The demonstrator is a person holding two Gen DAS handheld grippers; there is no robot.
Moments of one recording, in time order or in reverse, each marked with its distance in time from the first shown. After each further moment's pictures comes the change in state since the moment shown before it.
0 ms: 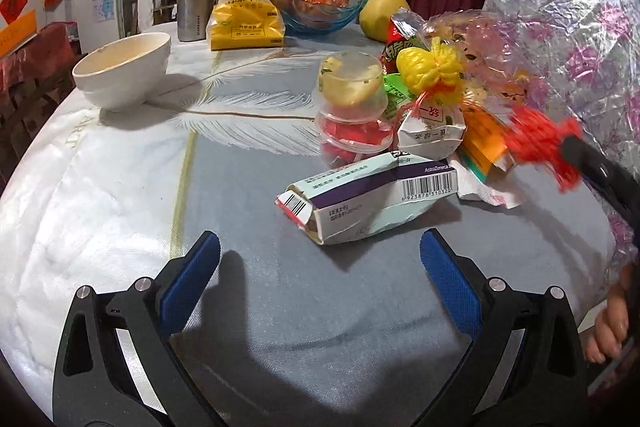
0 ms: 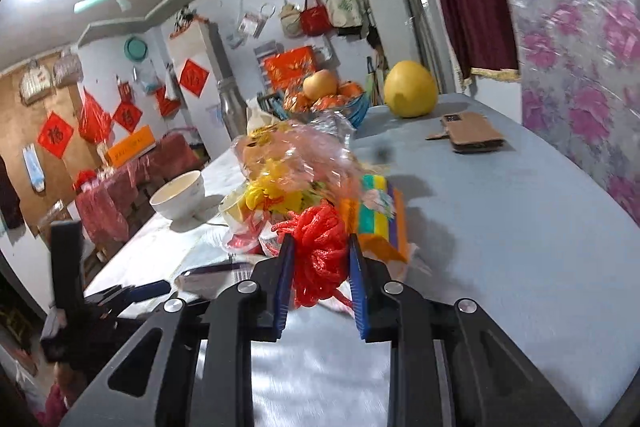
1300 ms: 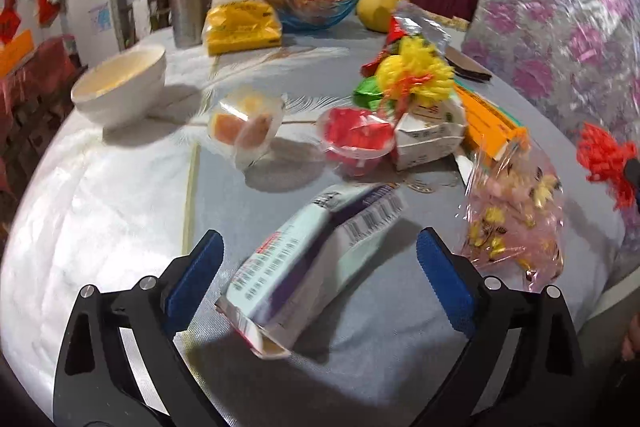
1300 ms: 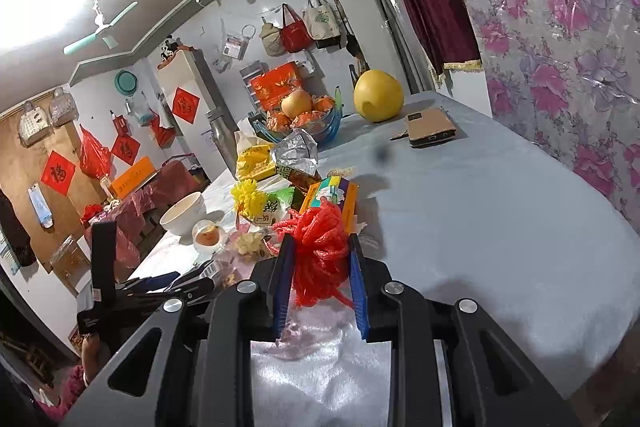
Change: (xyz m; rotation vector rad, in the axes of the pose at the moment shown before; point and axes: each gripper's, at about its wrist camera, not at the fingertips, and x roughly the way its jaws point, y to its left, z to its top) left arm 0.005 0.003 0.008 0.027 0.042 0.024; right arm -0.057 -0.029 -0.004 0.094 -0.045 0.000
